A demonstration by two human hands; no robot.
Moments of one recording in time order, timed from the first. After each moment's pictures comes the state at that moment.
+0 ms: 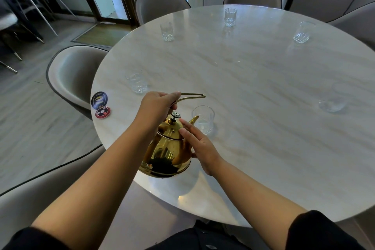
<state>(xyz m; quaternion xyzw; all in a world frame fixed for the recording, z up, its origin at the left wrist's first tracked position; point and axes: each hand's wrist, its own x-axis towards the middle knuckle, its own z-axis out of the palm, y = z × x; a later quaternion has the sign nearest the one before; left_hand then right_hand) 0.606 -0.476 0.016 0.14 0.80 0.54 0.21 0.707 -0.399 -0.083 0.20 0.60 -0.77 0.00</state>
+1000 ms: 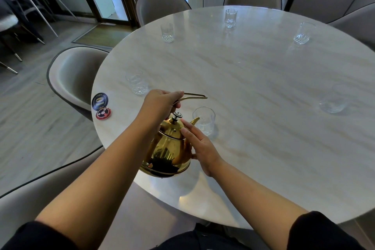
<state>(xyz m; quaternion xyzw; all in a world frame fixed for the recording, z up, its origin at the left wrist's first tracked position) 0.603 -0.470 0.023 0.15 0.81 0.52 0.23 0.705 -0.401 -0.083 0.21 0.59 -0.78 -0.01</state>
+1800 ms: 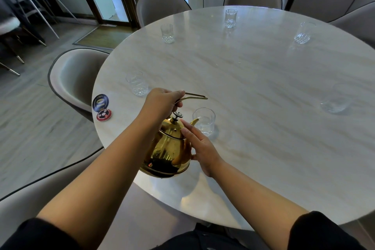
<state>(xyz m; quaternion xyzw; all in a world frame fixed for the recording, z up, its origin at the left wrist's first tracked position) 0.603 -0.463 0.029 0.15 0.82 0.50 0.23 0.704 -0.399 -0.082 0.22 0.58 -0.78 0.00</state>
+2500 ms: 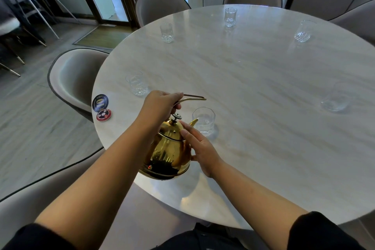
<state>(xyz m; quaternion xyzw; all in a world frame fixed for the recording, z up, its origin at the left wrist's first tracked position) 0.603 -0.467 0.023 0.15 0.82 0.51 0.24 0.704 -0.398 -0.093 0.21 0.58 -0.79 0.00</state>
